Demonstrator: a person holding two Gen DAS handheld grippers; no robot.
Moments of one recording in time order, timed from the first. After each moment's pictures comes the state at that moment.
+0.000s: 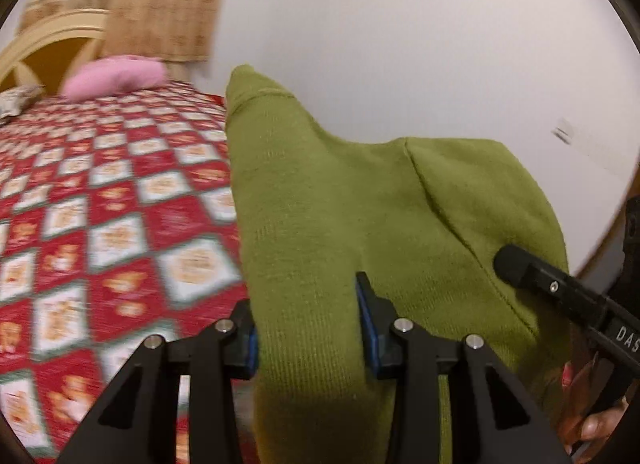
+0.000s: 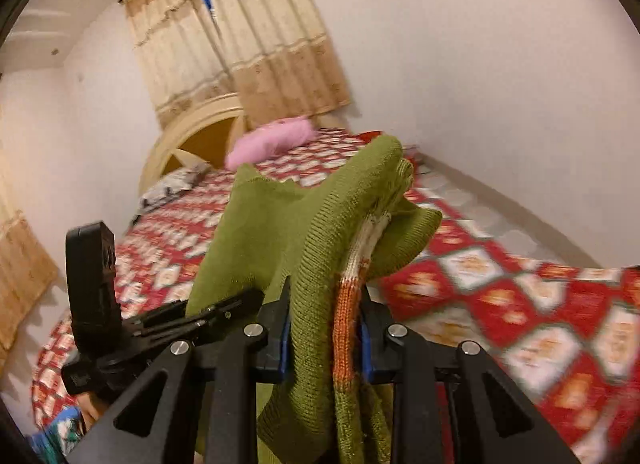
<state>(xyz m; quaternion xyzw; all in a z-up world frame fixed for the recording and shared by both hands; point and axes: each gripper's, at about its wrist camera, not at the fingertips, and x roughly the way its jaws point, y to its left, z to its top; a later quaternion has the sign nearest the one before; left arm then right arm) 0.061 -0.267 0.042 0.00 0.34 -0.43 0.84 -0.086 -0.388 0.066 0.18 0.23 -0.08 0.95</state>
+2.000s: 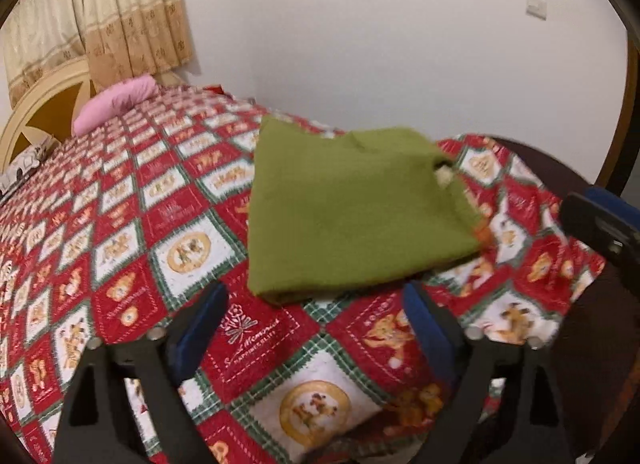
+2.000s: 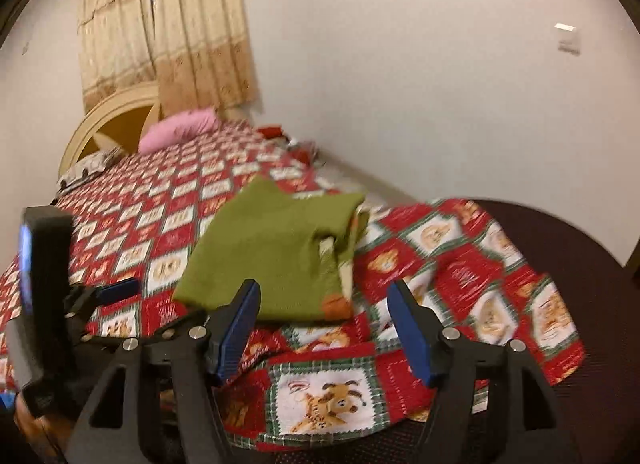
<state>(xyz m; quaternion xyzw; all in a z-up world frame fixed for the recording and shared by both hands) -0.116 -0.282 0.009 0.17 0.32 -0.36 0.86 -0.286 -0.383 0.038 0.12 0.25 -0.25 0.93</state>
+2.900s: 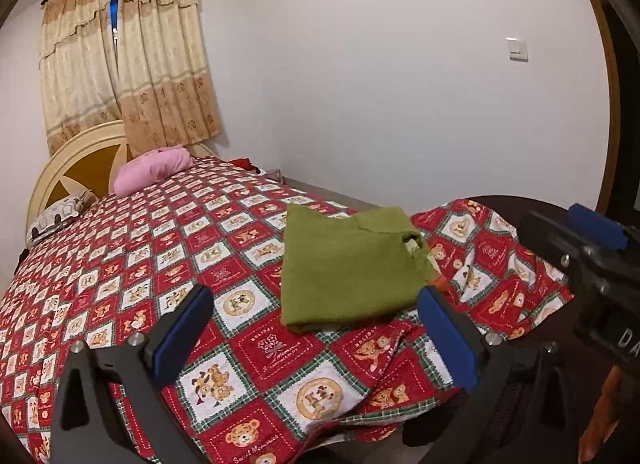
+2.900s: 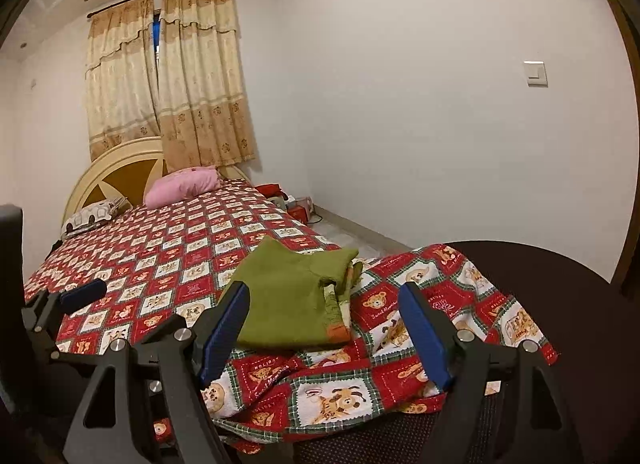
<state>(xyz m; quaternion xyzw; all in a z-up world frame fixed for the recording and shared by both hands) -0.181 -0.245 0.072 0.15 0.20 -0.33 0.91 -0.343 -0.346 0.078 0.11 0.15 -0.27 0.94</state>
